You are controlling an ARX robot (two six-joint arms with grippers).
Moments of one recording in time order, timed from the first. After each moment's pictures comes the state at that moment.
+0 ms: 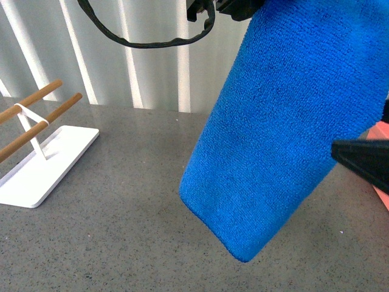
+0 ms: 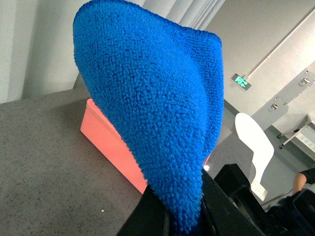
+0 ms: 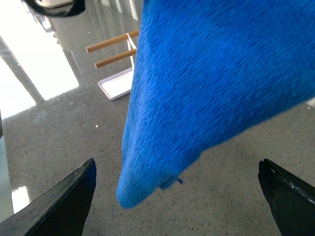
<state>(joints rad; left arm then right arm) -0.49 1.71 1.13 0.51 0.66 -0.38 0.10 1.16 0.41 0.43 -0.75 -0.15</state>
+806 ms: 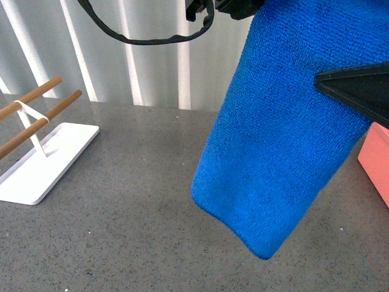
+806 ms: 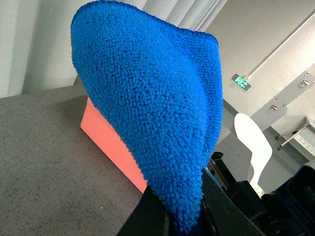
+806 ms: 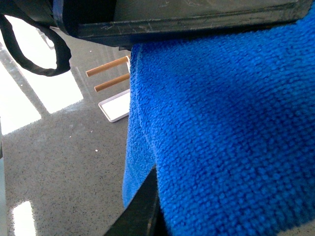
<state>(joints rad) -0.49 1.72 1.13 0.49 0.66 -0.39 0.16 1.26 0.49 0.52 -0.70 -0.07</state>
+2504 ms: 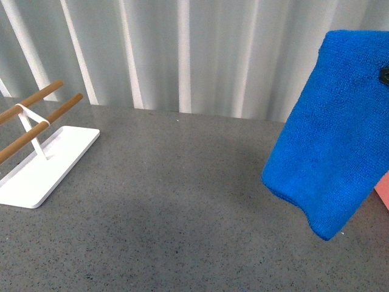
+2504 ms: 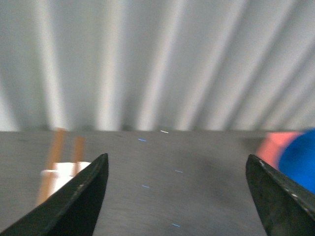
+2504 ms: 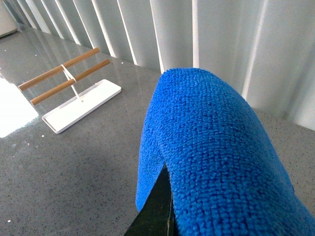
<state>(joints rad) 0.41 1.01 0.67 0.26 0.83 -0.07 0.00 1.27 0.51 0.50 -0.63 -0.05</state>
